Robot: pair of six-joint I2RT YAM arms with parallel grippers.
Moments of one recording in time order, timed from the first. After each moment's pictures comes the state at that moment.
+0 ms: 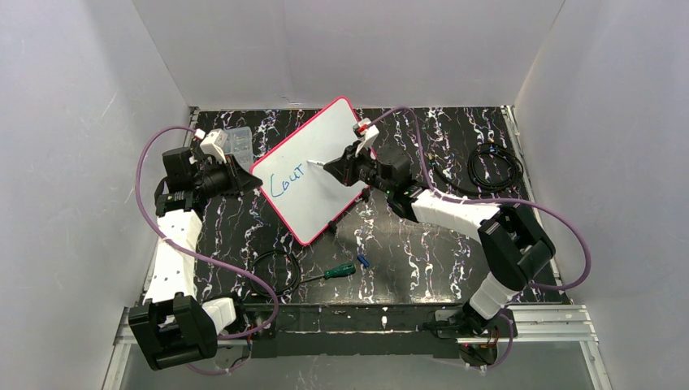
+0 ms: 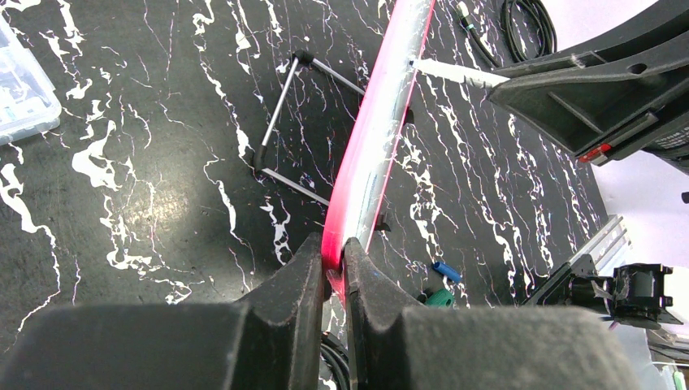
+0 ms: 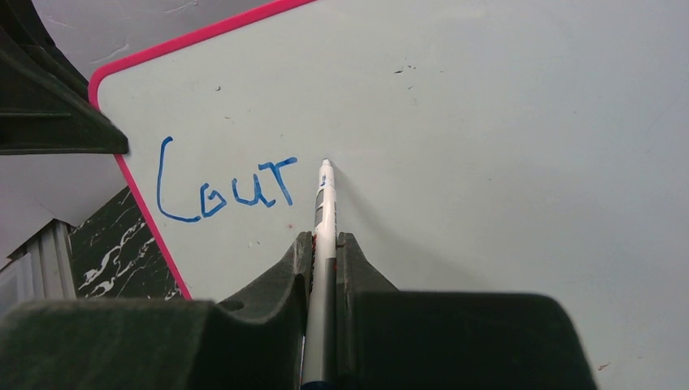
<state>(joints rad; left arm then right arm) 0.21 1.11 0.94 -0.48 0.79 -0.10 0.75 1.63 1.01 0.54 -0.21 0.35</state>
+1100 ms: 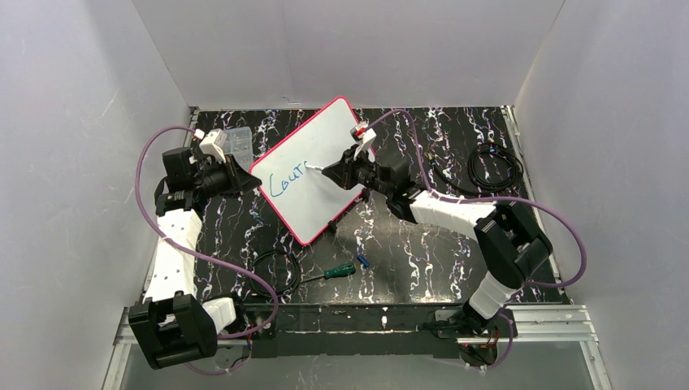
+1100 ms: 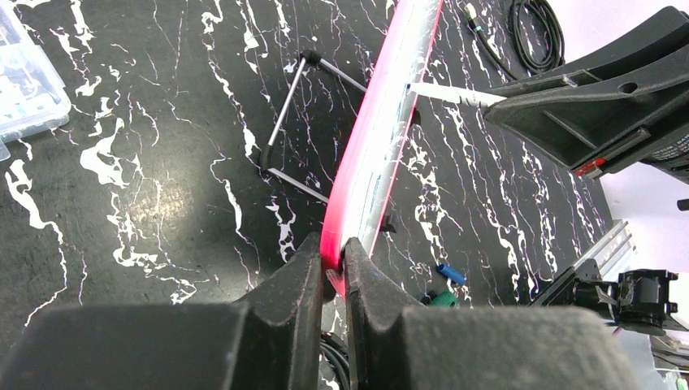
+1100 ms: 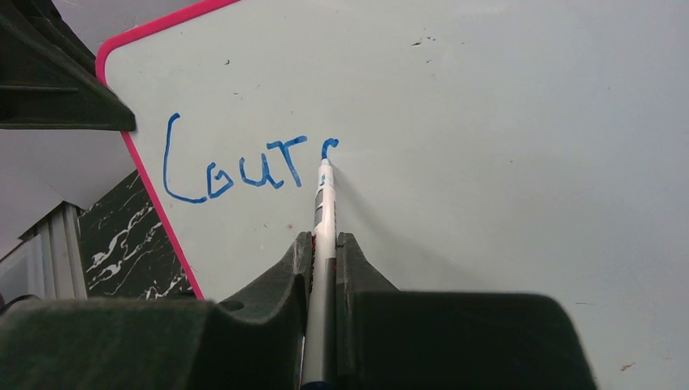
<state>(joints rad) 0.21 1.11 0.94 -0.48 0.79 -0.10 0.75 1.66 1.00 0.56 -0.25 0.35</state>
